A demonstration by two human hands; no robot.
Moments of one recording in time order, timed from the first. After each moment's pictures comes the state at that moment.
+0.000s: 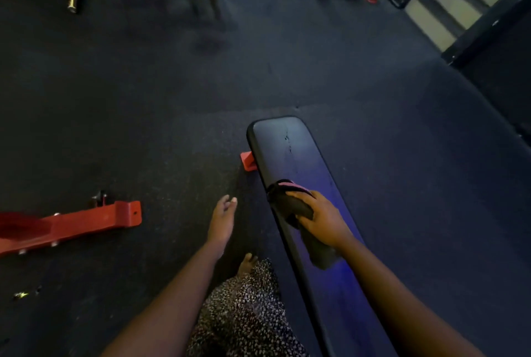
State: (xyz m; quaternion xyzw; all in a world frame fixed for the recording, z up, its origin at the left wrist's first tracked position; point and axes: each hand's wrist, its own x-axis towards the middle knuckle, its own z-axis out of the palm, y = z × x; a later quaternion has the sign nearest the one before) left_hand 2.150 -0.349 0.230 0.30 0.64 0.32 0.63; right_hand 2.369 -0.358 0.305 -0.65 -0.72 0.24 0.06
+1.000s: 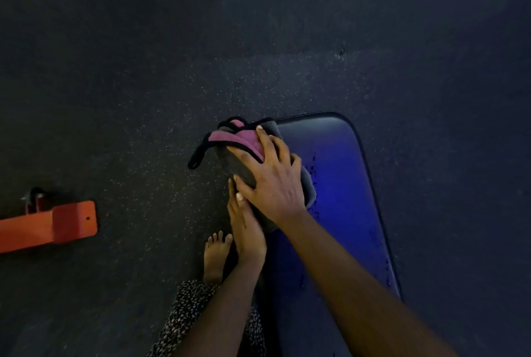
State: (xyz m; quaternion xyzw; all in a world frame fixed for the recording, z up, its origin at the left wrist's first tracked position) left_hand 2.303 -0.074 0.062 0.19 0.76 0.31 0.54; right_hand 2.355 0.000 0.066 -0.57 -0.81 0.15 0.01
